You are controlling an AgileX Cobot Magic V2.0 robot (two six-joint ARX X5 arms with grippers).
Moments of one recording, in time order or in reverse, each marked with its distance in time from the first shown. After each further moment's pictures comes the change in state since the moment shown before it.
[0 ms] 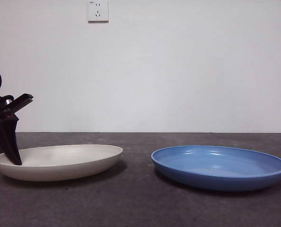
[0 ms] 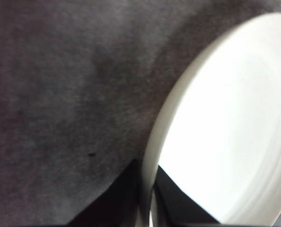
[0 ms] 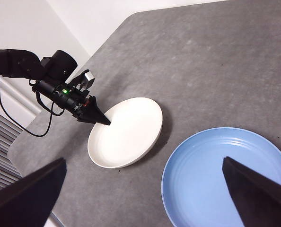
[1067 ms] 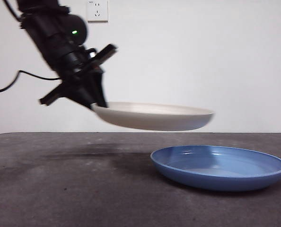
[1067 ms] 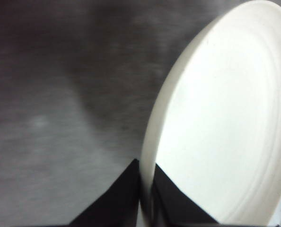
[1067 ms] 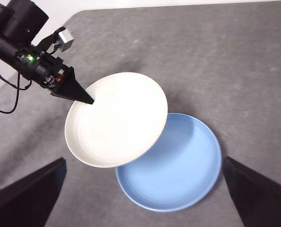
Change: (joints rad) left arm -0.447 -0.019 0.328 -0.083 -0.061 -0.161; right arm 0.000 -0.110 0.145 -0.305 0.250 -0.094
